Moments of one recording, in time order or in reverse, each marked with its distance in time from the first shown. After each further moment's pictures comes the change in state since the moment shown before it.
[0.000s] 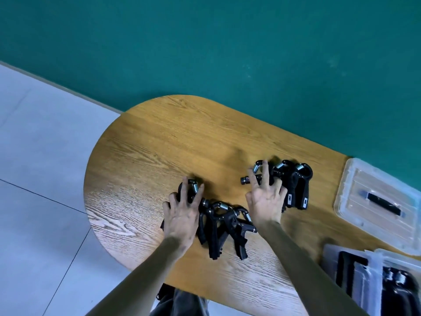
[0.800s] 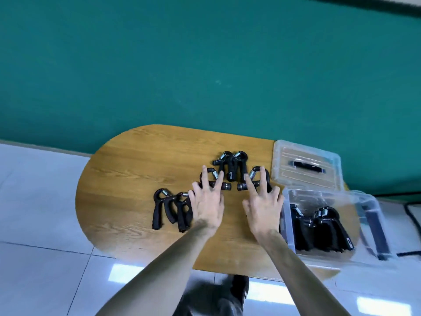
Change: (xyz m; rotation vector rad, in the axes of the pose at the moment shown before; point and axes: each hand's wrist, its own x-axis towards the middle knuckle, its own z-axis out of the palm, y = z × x) left_hand -0.108 0.198 -0.045 -0.014 0.288 0.200; right_hand -0.187 0.131 -0.070 0.167 0.287 0.193
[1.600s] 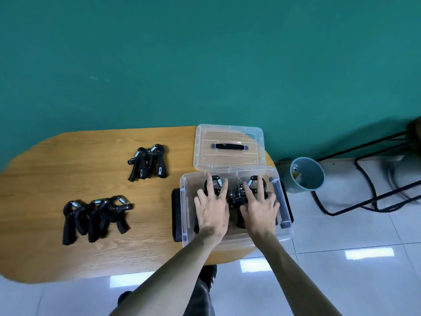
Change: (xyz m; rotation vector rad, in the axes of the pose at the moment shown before) left_hand -0.052 0.305 0.122 0.084 -0.130 0.166; right_hand -0.036 0.312 0.023 0.107 -0.155 0.271
